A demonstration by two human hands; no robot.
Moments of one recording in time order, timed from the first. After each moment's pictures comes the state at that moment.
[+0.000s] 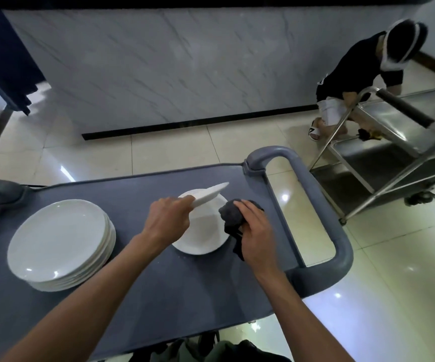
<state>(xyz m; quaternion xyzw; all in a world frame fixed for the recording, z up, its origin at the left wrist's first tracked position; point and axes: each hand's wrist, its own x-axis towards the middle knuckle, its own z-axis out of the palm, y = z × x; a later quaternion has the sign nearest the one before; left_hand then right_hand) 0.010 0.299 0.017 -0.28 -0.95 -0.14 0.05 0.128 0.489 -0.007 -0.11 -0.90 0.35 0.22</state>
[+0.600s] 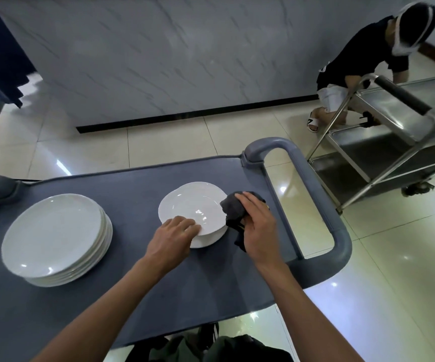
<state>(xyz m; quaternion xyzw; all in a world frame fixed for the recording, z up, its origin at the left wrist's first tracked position) 0.051 0.285 -0.047 -0.41 -0.91 -0.10 0.05 0.130 0.497 -0.004 -0.12 -0.90 0.35 0.21</state>
